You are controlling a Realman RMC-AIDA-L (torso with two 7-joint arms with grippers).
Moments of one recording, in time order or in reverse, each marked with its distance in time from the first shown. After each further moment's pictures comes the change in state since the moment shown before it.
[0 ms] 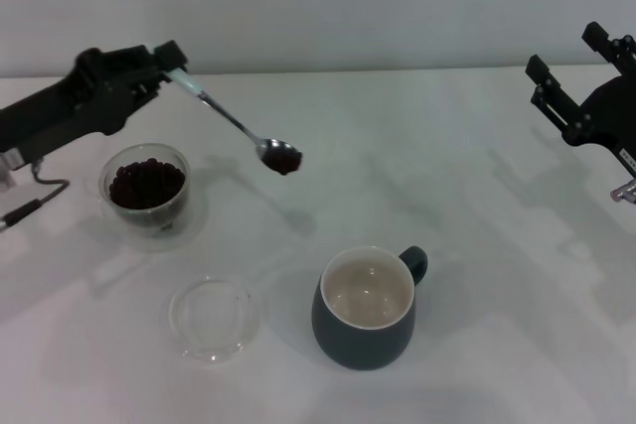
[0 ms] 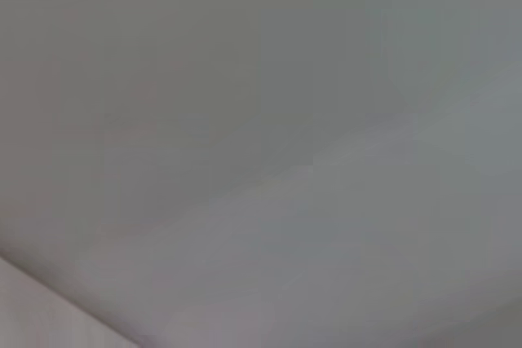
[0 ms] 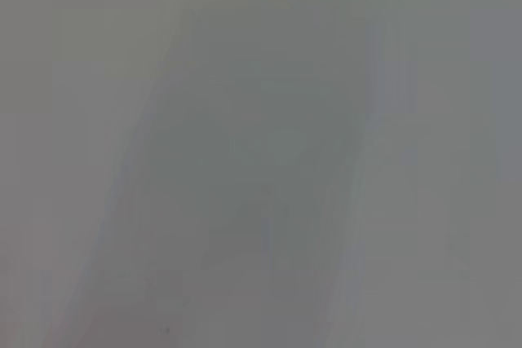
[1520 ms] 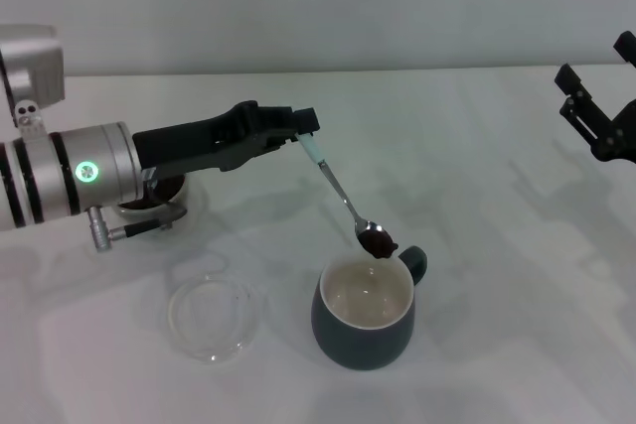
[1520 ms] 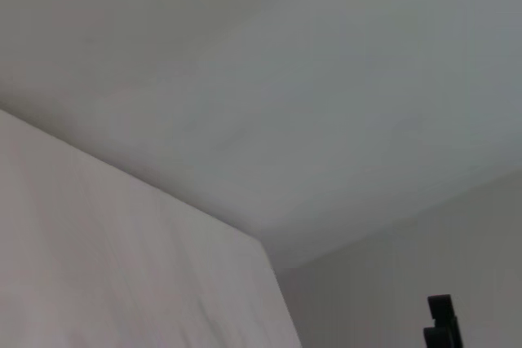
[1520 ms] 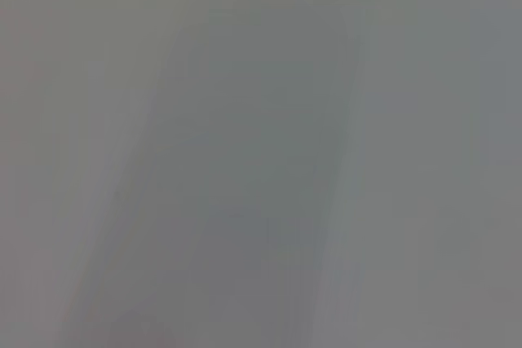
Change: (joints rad) left arm -0.148 -0.095 0.021 0.024 0.281 -0.121 -0.047; right arm -0.054 -0.006 0.007 0.010 0.003 -0.095 -0.002
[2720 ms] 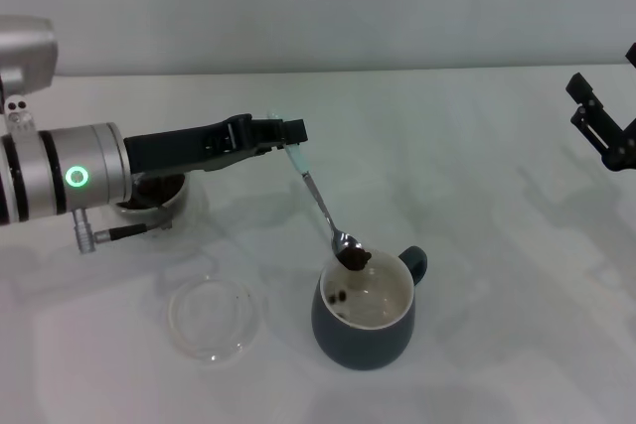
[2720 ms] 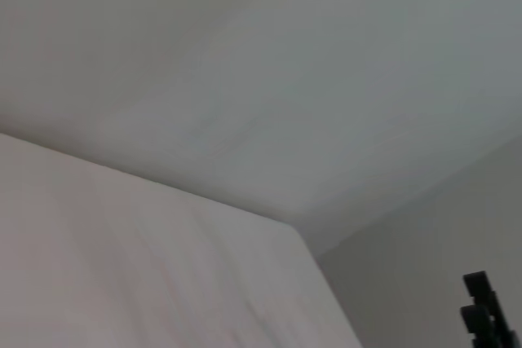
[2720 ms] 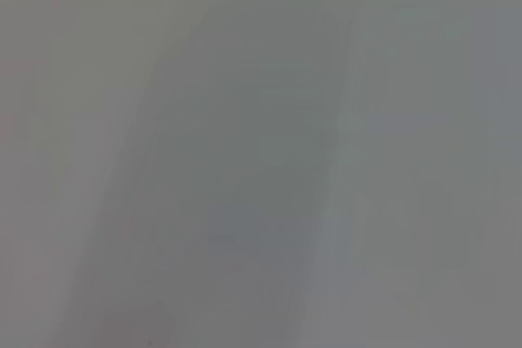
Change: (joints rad) left arm 0.083 -0.035 -0.001 0.228 0.142 -0.023 -0.035; right arm -0.028 0.000 0.002 -0.003 0.001 -0.015 0.001
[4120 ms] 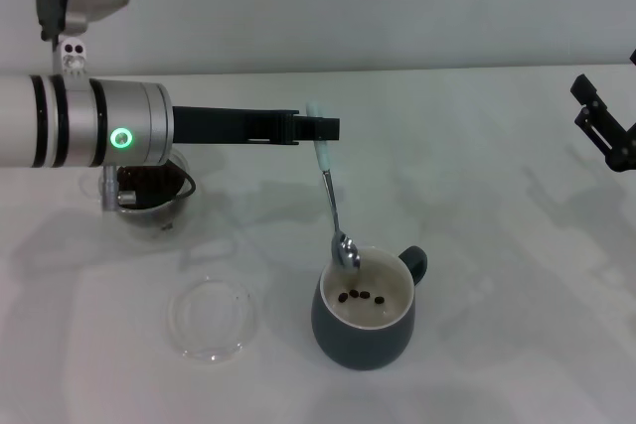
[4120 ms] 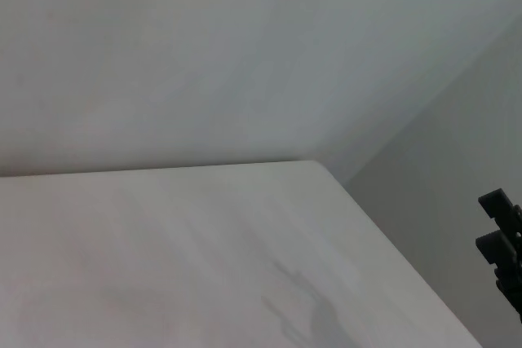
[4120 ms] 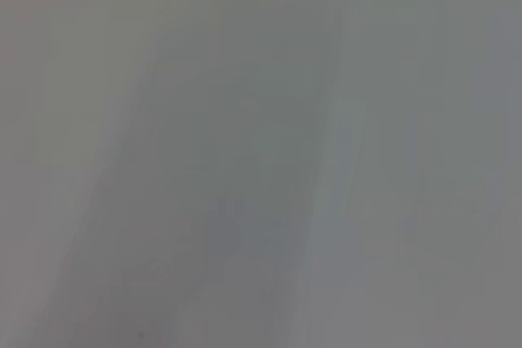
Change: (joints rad) left arm -0.054 -0.006 0.130 0.211 0.168 -0.059 -0.085; right arm 0.000 0.000 0.011 0.007 0.000 0.009 0.001
